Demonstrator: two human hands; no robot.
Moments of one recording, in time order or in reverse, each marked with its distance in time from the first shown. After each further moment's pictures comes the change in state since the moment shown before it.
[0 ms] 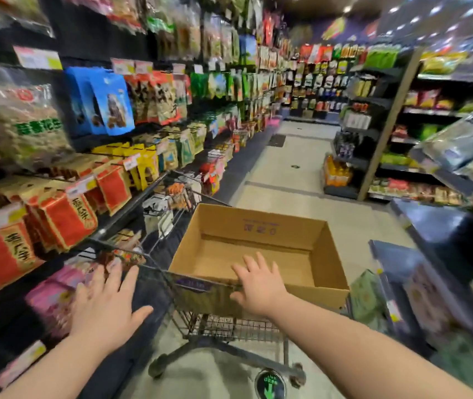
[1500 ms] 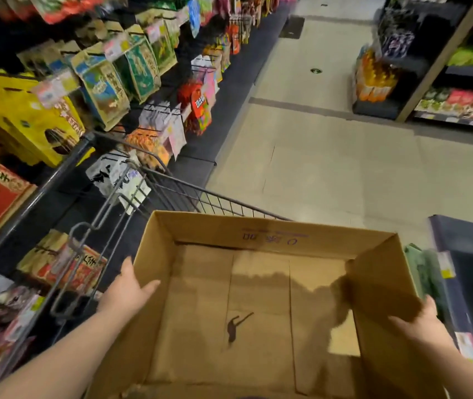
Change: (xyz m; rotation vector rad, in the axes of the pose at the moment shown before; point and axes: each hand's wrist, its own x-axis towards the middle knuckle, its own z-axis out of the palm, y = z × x) left_hand 0.425 0.140 0.123 -0.451 -0.395 -0.344; right_hand 0.222 0.364 0.127 0.700 -0.179 1.194
